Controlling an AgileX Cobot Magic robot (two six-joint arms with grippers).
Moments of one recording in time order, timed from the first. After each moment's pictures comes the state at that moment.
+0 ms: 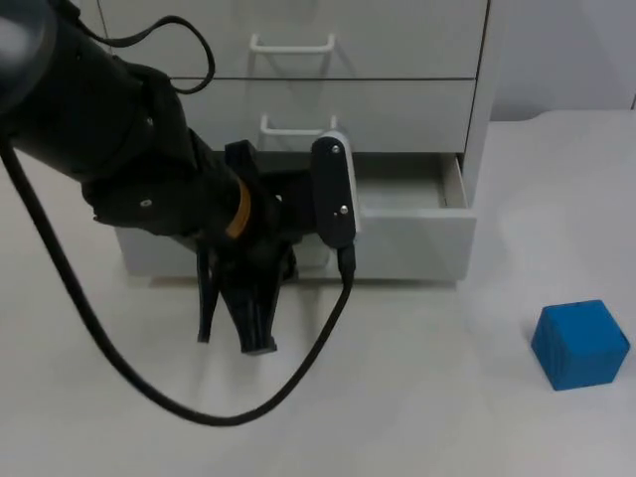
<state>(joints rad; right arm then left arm) 0.10 0.69 -1.13 -0.06 1.00 -0.05 -0.57 1.99 -0.97 0.78 0.08 0.15</state>
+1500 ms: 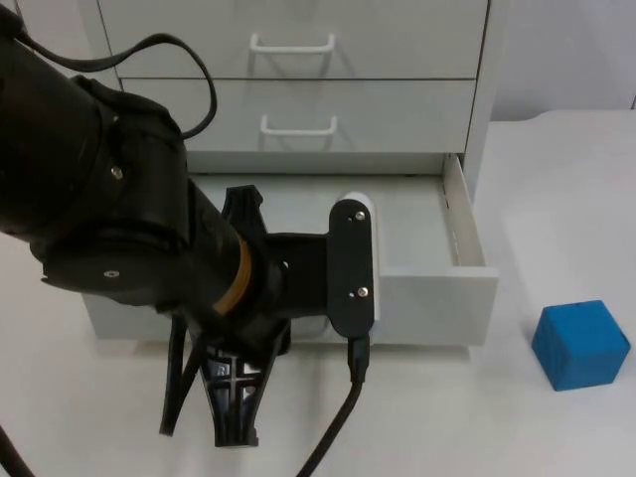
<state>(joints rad) 0.10 0.69 -1.13 -0.06 0.99 -0.04 -0.77 1.81 -0.77 0.77 0.22 0.08</state>
